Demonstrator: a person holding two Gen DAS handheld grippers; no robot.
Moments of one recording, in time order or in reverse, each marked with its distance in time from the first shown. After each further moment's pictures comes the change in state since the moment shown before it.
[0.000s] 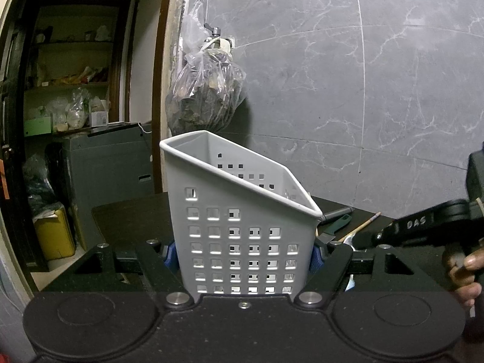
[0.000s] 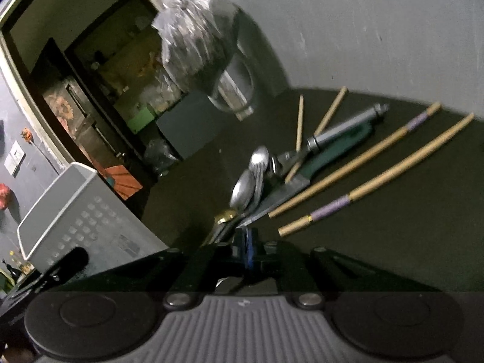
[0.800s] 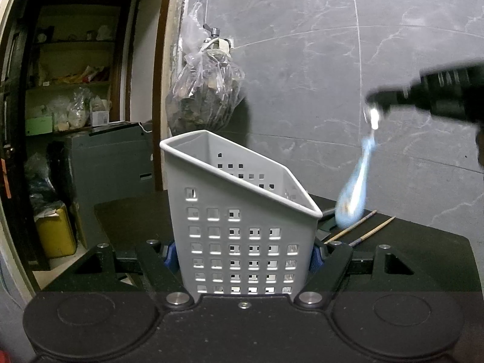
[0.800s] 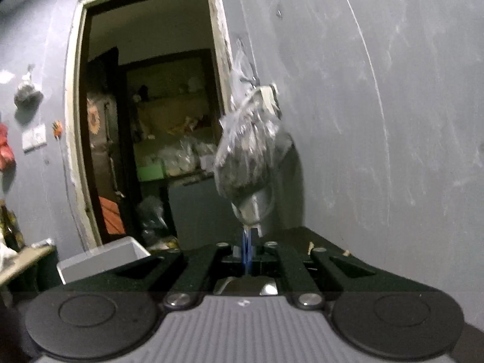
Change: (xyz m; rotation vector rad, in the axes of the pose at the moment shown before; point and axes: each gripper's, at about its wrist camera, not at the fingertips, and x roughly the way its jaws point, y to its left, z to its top) left arm -0.007 -0.004 0.000 -0.005 -0.002 0.004; right arm -0.099 0.110 0.037 -0.386 -0.391 -0.067
